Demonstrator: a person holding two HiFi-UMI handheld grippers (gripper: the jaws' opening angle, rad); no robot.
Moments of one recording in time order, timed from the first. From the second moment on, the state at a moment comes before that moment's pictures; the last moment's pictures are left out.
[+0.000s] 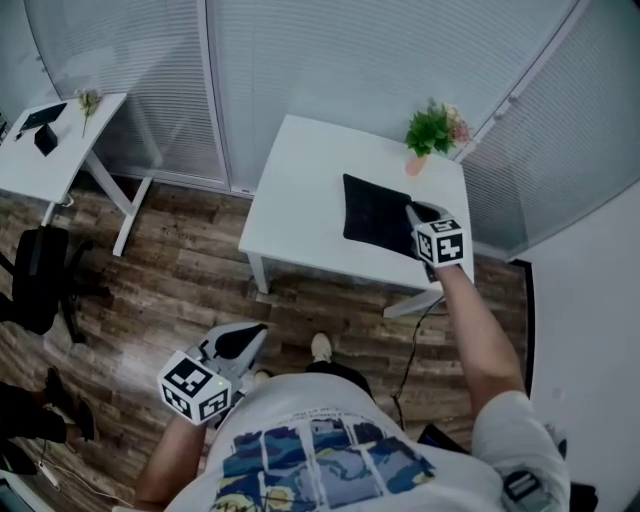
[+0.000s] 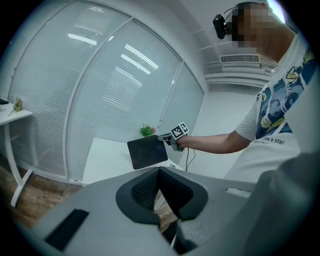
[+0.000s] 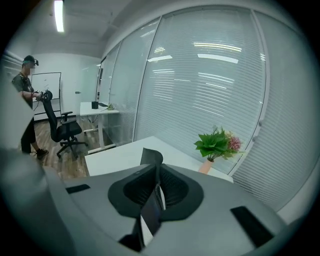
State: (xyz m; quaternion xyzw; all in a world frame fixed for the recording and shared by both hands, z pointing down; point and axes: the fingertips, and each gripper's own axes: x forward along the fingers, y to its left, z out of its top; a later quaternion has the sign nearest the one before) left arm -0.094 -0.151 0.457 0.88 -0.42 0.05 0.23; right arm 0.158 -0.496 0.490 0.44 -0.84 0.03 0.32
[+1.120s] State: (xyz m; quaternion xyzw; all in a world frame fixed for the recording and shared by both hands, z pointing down) left arm -0.122 -0.076 0.465 0.90 -0.38 0.03 0.23; right arm 0.100 -0.387 0.279 0.42 -0.87 -0.03 0.26
